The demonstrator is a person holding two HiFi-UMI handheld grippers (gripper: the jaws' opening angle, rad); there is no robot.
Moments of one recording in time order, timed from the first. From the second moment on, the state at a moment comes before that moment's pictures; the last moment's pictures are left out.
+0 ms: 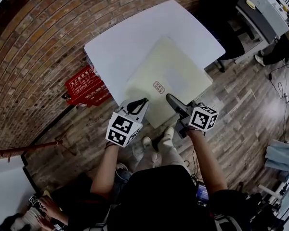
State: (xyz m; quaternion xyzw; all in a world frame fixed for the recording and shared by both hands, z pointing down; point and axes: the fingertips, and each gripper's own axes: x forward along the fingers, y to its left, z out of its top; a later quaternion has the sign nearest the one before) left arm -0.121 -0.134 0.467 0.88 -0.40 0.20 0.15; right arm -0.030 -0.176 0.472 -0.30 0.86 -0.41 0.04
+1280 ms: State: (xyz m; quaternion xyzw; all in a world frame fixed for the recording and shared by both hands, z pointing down) left arm -0.151 -0.094 0.337 0.87 -0.47 0.10 0.07; right arm -0.060 -0.143 0.303 -0.33 0.93 -0.19 0.02
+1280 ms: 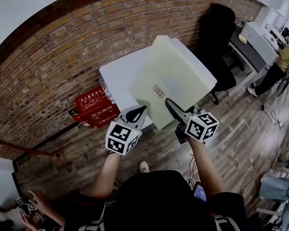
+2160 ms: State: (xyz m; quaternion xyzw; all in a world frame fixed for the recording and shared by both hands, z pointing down) left arm -0.102 -0.051 0.275 0.83 -0.55 0.07 0.02; right arm -0.010 -0.100 0.234 -0.32 0.94 -0.08 0.01
